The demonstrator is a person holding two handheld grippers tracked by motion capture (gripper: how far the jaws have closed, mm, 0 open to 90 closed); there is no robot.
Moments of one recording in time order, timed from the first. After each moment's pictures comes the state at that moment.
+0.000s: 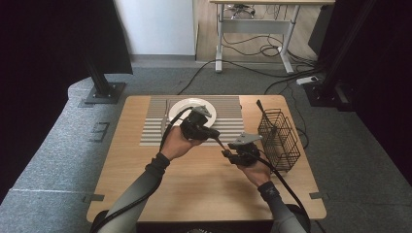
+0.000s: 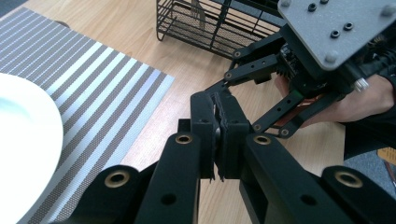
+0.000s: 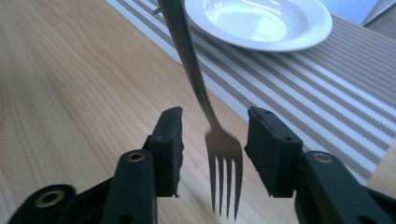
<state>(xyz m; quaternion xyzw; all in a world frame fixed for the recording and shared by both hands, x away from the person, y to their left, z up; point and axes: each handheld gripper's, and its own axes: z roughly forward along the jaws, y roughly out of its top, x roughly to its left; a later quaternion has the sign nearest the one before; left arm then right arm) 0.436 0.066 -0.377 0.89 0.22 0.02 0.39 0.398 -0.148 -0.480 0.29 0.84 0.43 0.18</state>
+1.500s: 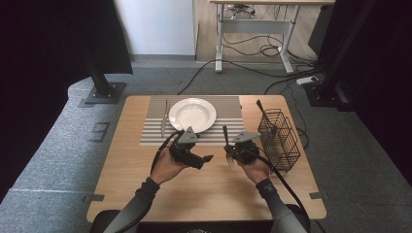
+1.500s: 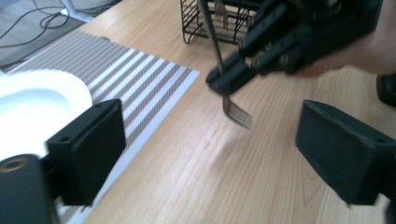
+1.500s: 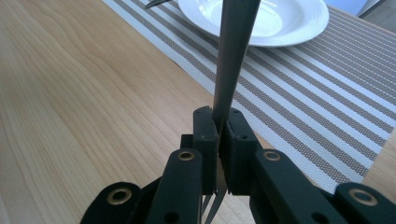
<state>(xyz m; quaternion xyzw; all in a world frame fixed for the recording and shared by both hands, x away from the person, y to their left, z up) 0.381 0.104 -0.438 0.86 0.22 0.14 0.44 0.403 -0.147 -0.480 0.32 0.84 0.41 0.18</state>
